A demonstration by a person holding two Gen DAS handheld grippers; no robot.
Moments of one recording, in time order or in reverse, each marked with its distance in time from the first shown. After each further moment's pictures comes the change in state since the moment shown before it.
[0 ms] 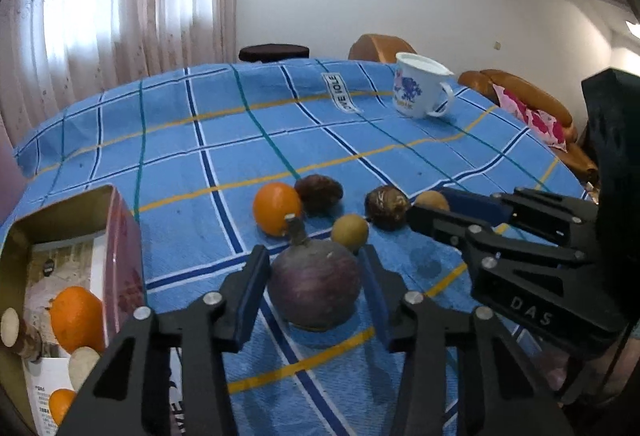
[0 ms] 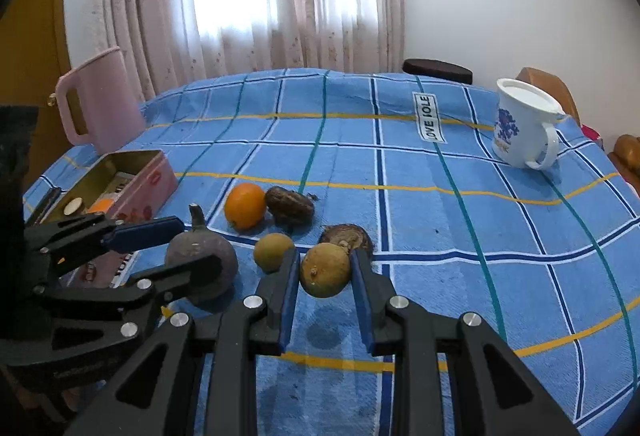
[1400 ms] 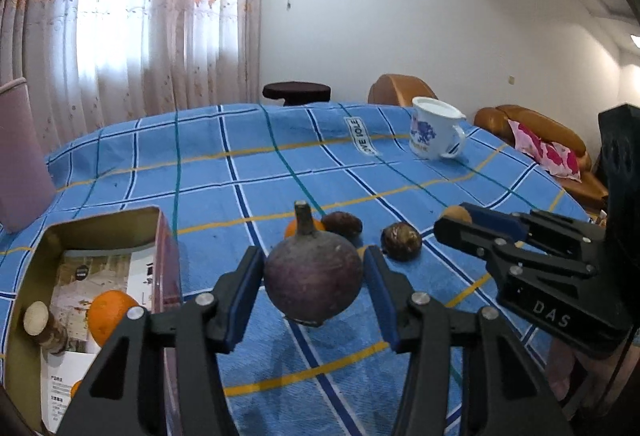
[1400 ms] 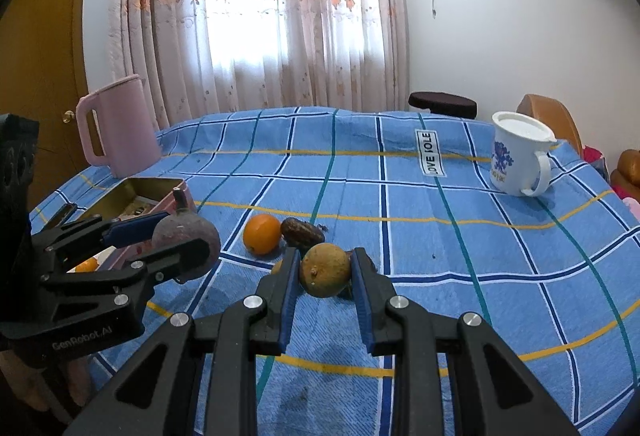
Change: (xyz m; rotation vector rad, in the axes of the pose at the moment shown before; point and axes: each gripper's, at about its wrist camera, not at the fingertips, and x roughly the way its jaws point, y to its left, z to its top) left arm -0.029 0.007 -0.003 -0.036 -0.160 0.079; right arm -0.025 0.003 -0.003 -0.009 -0.134 0.017
